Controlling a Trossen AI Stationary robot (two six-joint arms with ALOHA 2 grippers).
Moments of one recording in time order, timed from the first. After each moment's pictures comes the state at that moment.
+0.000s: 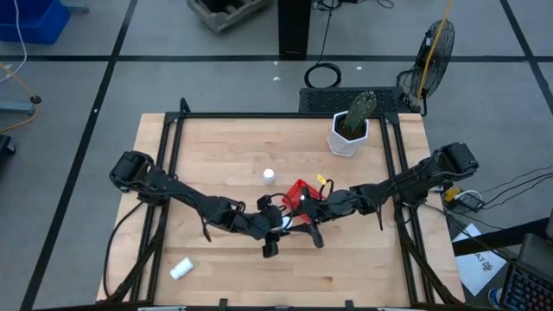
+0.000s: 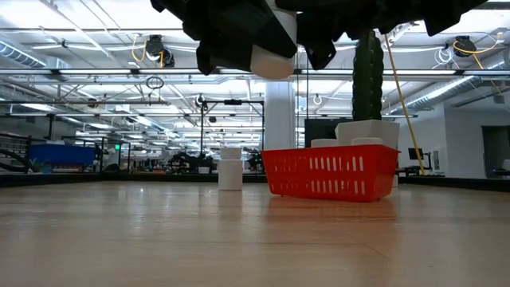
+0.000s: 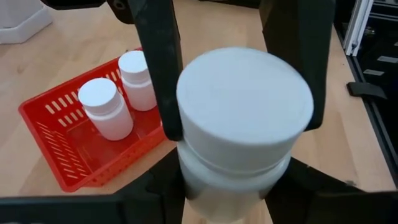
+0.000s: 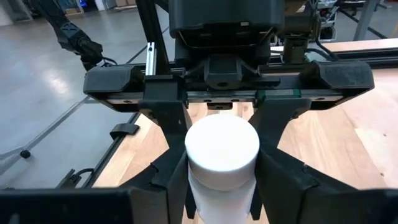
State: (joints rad) left arm -0.37 1.77 1.17 -0.05 -0.32 -0.38; right arm 0.29 1.52 0.75 0.52 0.03 0.19
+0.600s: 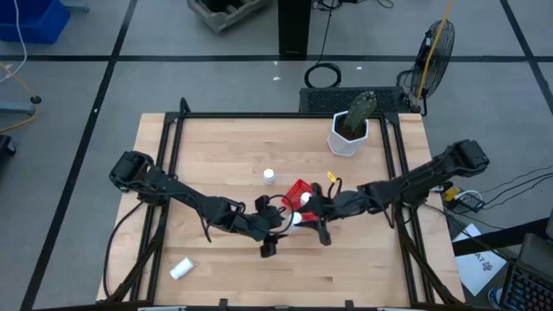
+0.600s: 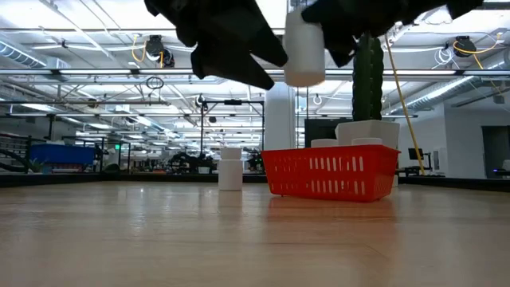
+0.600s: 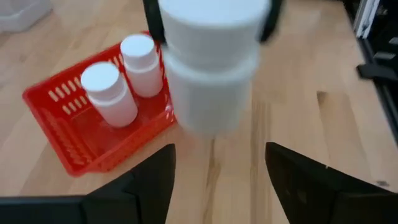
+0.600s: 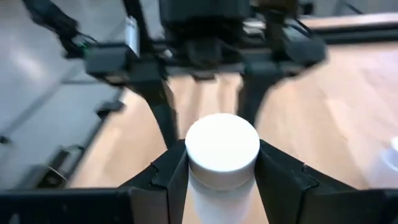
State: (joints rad) left arm -0.37 1.77 1.17 -0.11 -0.32 -0.39; right arm 0.32 1.39 0.75 0.27 0.14 0.20
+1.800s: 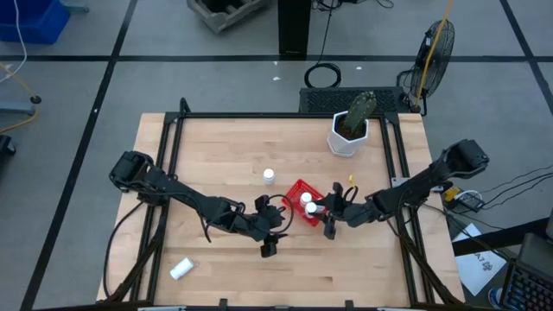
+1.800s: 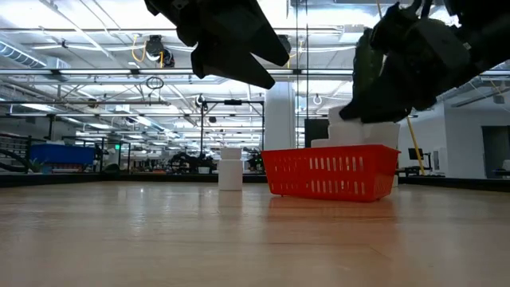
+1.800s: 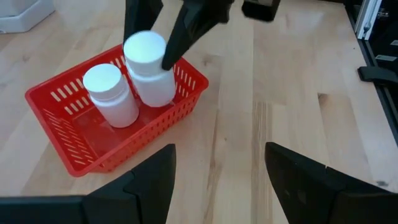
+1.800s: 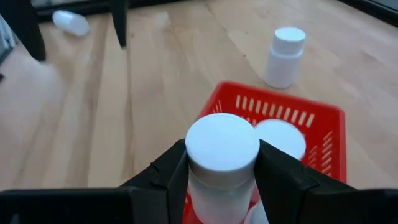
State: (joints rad) left arm -0.37 1.77 1.17 -0.10 -0.32 -0.39; right arm 0.42 1.39 0.45 0.41 0.56 0.41
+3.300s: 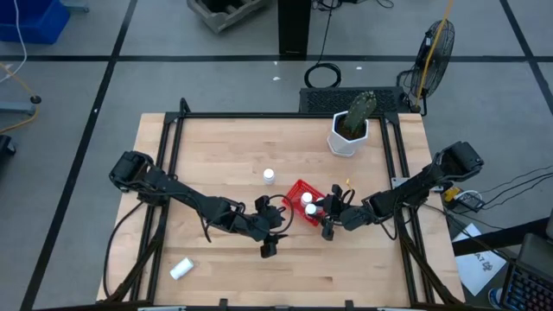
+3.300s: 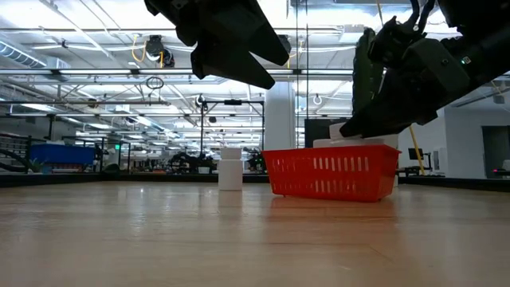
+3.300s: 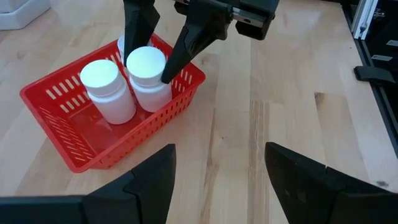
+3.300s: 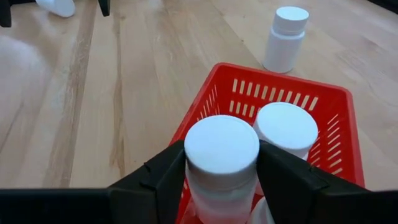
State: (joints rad) left arm -0.37 1.77 1.17 -0.10 -0.31 -0.40; right arm 0.43 1.47 0.45 0.42 0.57 0.43
